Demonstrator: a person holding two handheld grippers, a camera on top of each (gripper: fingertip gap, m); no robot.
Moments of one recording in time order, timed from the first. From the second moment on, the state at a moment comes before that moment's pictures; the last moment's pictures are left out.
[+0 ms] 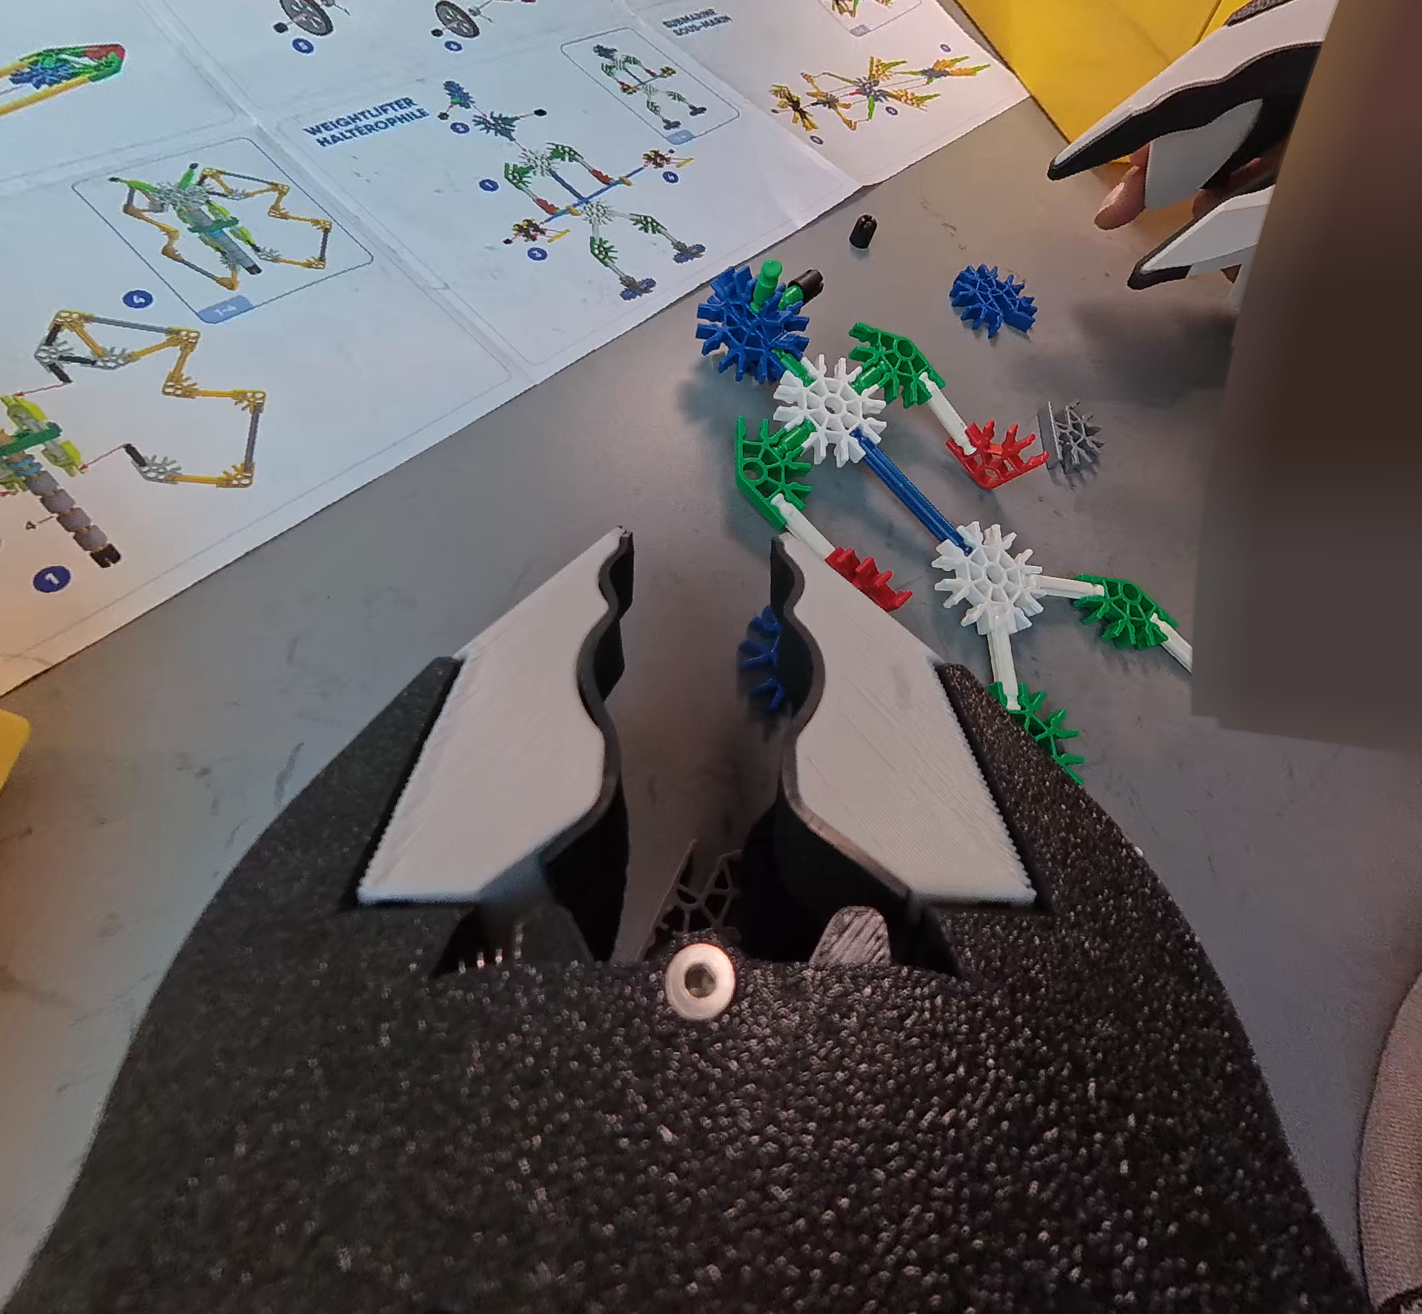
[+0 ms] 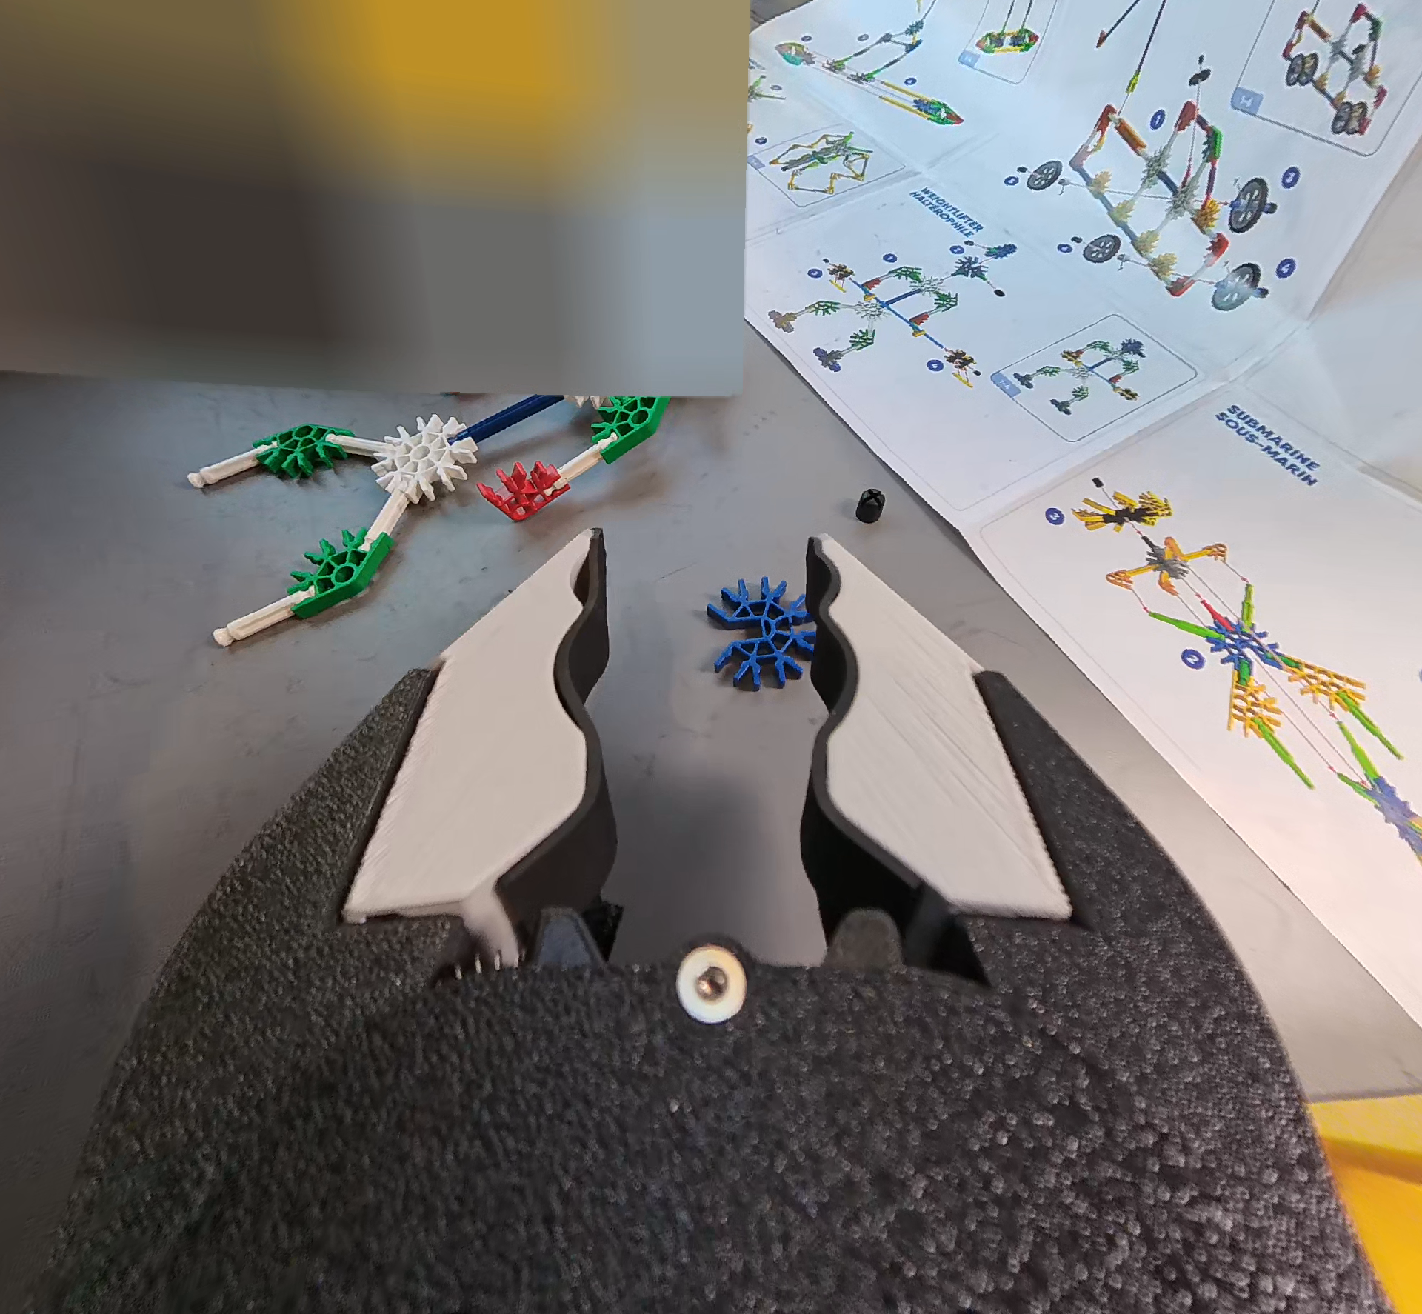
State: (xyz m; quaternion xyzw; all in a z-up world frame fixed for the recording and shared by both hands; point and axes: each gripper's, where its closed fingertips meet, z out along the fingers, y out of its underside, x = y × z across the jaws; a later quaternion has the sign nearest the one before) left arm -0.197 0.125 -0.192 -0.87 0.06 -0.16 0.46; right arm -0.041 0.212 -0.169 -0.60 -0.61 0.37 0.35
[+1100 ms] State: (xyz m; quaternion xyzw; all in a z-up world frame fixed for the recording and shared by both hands) left arm -0.115 0.101 -0.162 -0.79 0.27 -0.21 0.51; right arm -0.044 0.136 -0.190 -0.53 -0.72 0.36 0.26
